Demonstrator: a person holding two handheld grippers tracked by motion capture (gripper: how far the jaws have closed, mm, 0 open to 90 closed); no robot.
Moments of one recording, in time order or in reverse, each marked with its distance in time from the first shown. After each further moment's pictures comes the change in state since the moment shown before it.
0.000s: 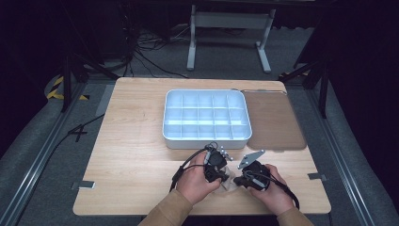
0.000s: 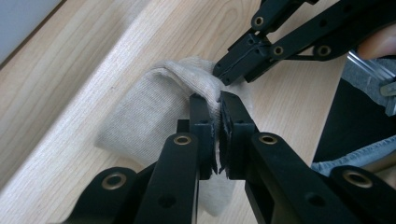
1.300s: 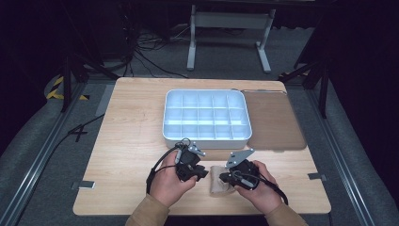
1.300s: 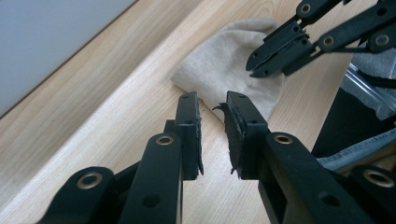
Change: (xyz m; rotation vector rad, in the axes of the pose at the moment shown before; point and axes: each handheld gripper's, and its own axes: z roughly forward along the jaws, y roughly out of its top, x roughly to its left) left arm 0.019 -0.043 -0.058 -0.090 0.061 -0.074; right arm 0.033 0.039 -0.011 -0.099 0.001 -0.110
